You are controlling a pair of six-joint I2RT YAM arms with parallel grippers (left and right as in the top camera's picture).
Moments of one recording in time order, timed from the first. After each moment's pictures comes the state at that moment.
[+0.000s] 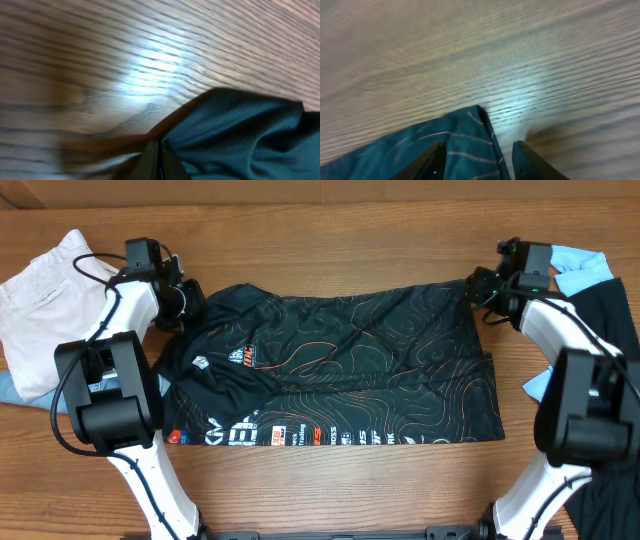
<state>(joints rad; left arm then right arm) 0.17 2.20 1.57 -0.59 0.28 -0.23 -0.14 2.02 1.30 -0.17 -0.18 0.23</state>
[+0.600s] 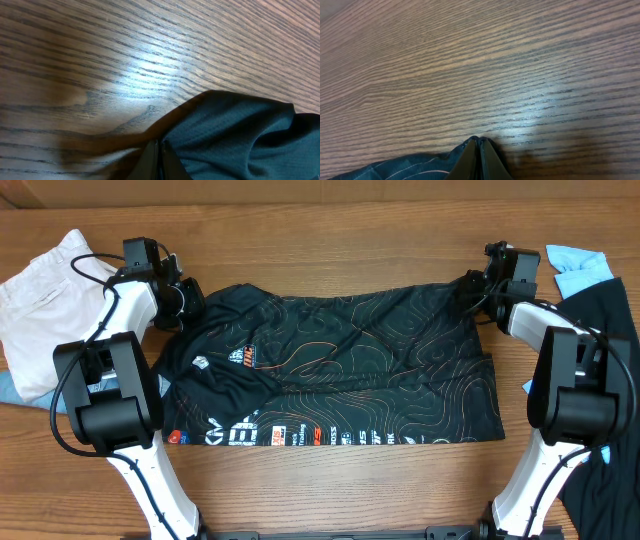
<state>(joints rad) 0.18 2.19 1.57 -0.58 0.29 -0.24 -0.14 2.15 1.30 0.04 -0.29 0.22</state>
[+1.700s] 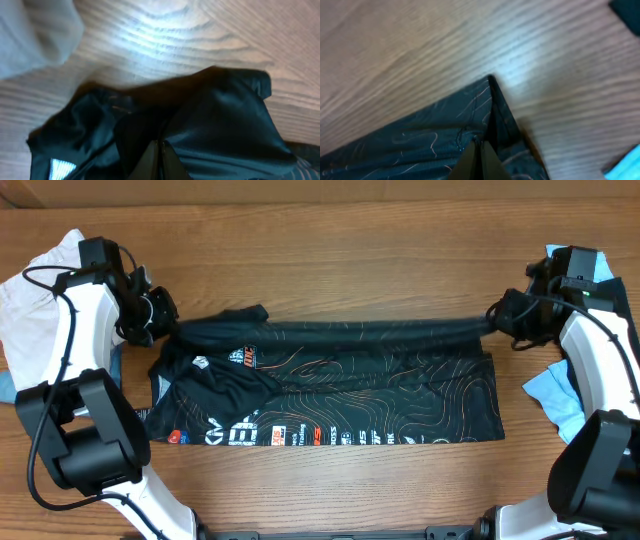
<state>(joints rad) 0.28 1.98 1.57 -0.99 0.30 -0.23 -0.22 1.72 1.31 -0.78 -0.22 0.23</state>
